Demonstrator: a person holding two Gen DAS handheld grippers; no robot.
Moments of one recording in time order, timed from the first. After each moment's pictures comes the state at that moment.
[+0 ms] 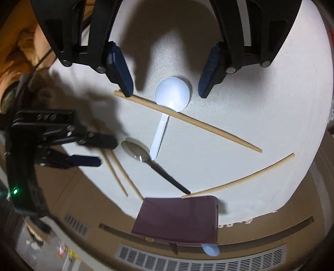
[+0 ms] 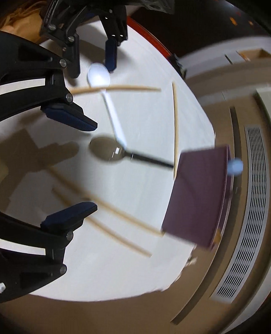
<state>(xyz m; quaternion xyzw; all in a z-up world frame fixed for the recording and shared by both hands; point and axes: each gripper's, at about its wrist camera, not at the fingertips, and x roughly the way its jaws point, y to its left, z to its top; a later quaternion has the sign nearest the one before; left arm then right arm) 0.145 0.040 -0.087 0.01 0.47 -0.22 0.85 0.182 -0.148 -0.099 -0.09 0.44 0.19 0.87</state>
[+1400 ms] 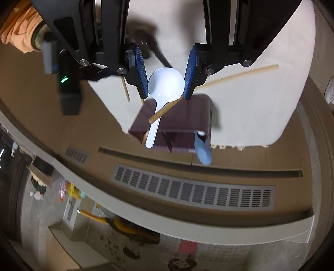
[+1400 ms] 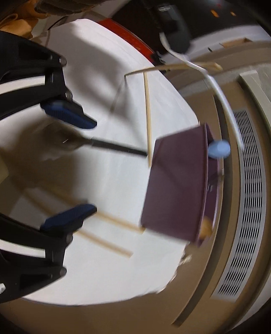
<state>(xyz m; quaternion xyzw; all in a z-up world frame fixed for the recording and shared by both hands) 0.207 0.055 0.012 -0.09 0.28 -0.20 0.93 0.233 -0.136 -0.089 -0.06 0.43 0.20 0.88</state>
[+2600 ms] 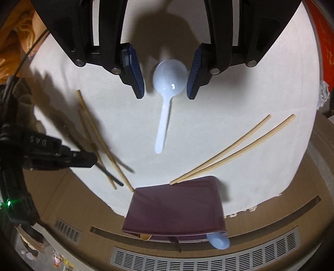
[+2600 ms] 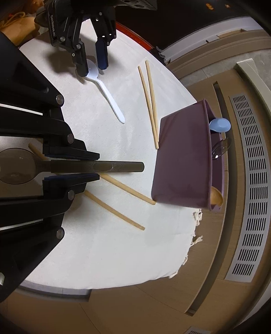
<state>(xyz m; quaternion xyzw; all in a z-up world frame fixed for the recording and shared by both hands) 0.196 0.014 -0.080 0.05 0.48 -0.19 0.85 0.227 -0.191 -0.090 -0.04 0.45 0.17 0.87</state>
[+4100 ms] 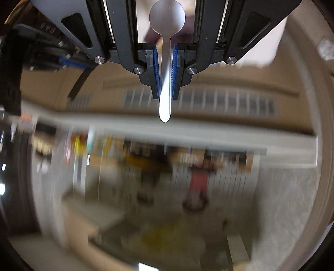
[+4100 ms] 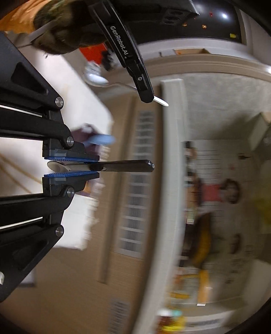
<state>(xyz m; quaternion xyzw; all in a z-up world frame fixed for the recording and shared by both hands) 0.213 0.019 0.169 -0.08 0.06 -0.18 0.98 0.201 -0.183 0.109 -0.04 0.19 0.16 0.97</state>
